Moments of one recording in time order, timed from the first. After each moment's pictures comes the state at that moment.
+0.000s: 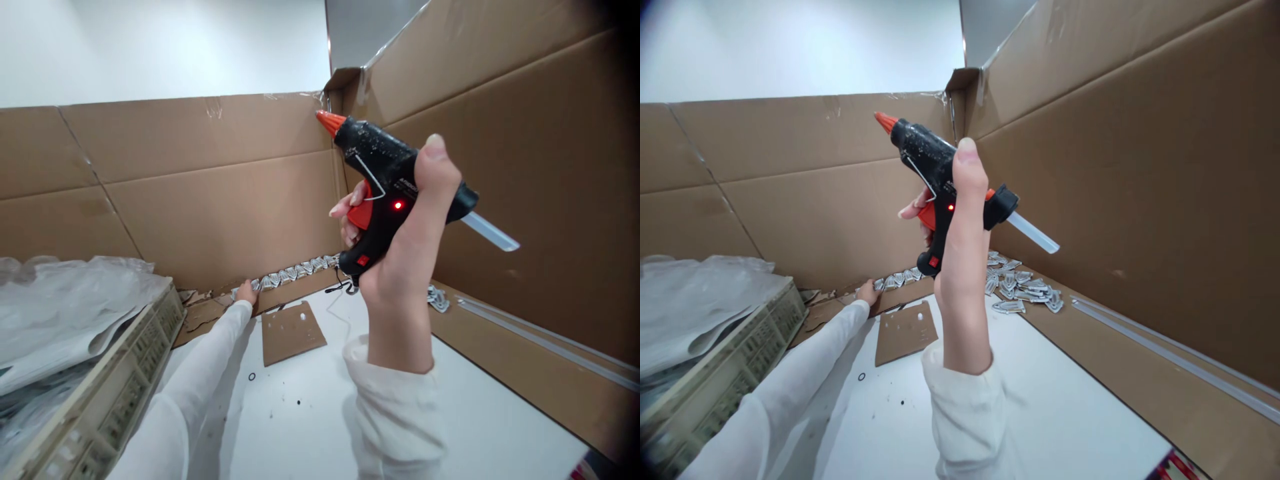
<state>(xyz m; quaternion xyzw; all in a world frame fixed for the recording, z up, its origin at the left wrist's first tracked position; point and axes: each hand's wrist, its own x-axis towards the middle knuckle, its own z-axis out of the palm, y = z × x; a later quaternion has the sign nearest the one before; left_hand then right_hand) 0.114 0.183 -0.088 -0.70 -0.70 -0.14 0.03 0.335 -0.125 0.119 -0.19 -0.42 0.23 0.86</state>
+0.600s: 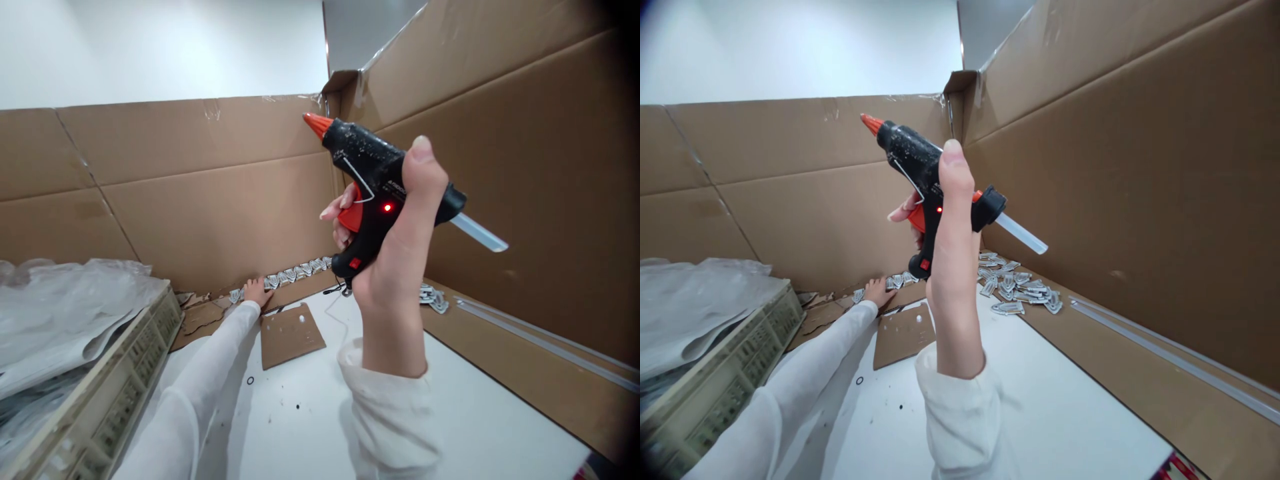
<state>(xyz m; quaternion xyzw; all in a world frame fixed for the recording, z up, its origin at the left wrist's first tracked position) 0.152 0.174 -0.085 -0.76 -0.63 -0.09 0.12 0.333 -0.126 0.122 -0.17 -0.40 0.25 0.87</state>
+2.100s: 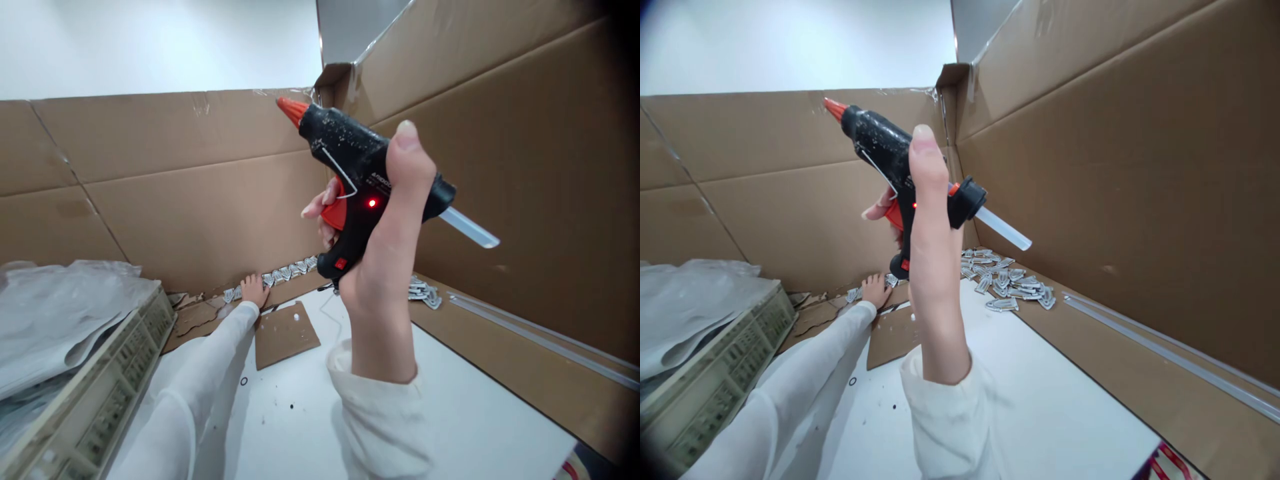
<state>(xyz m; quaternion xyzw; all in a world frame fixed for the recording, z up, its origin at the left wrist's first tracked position) 0.163 0.177 -0.100 -0.76 -0.60 -0.10 0.21 0.333 -0.121 0.118 -0.15 -0.42 0.26 0.86</state>
